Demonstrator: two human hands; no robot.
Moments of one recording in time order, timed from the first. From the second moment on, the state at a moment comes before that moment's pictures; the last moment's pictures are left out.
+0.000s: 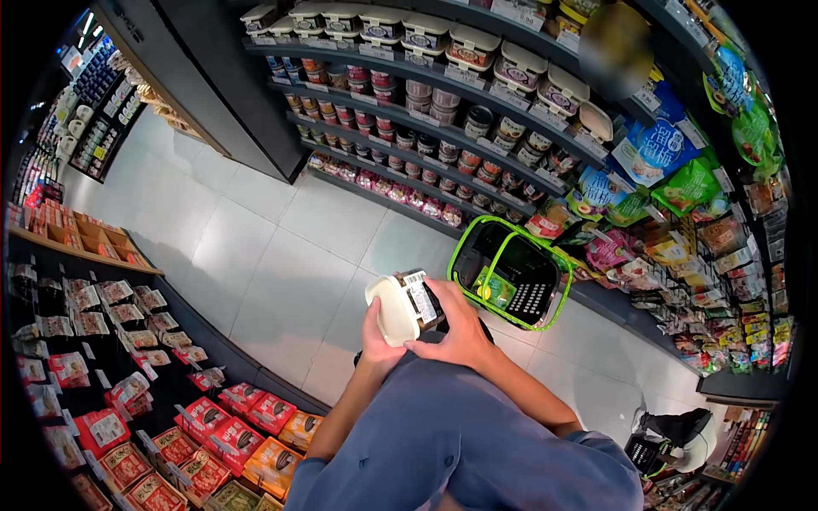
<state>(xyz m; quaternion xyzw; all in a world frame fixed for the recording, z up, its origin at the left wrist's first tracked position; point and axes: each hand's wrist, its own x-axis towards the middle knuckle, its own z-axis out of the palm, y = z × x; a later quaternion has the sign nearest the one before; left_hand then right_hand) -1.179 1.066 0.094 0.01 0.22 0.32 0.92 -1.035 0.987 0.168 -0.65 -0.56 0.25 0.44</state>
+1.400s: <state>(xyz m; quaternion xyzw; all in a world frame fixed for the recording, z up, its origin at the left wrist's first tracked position) -1.157 1.464 0.104 0.30 0.39 0.35 0.80 -0.952 1.414 0.107 -0.49 -0.07 0.66 0.57</state>
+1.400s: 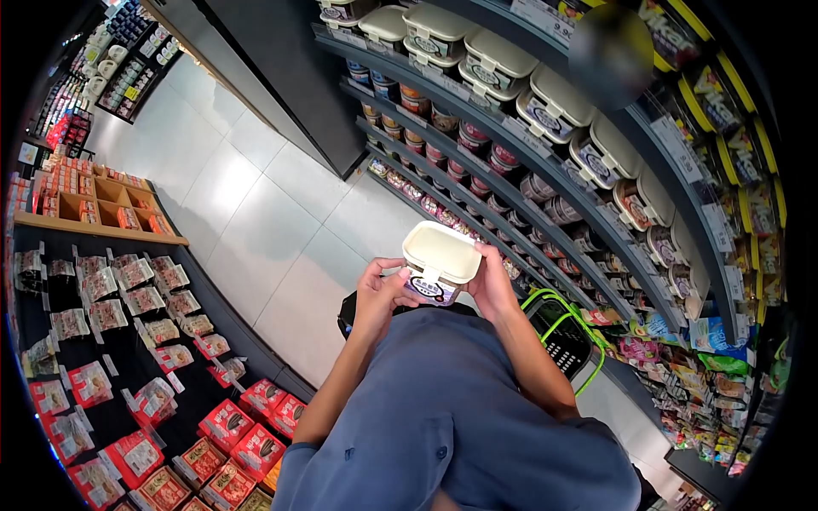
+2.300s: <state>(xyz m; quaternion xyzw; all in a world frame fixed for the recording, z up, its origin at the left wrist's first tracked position) -1.136 1.826 0.195 0.38 0.29 0.43 0.76 -1.046 1.708 0.192 -0.63 -0.44 0.19 0.61</state>
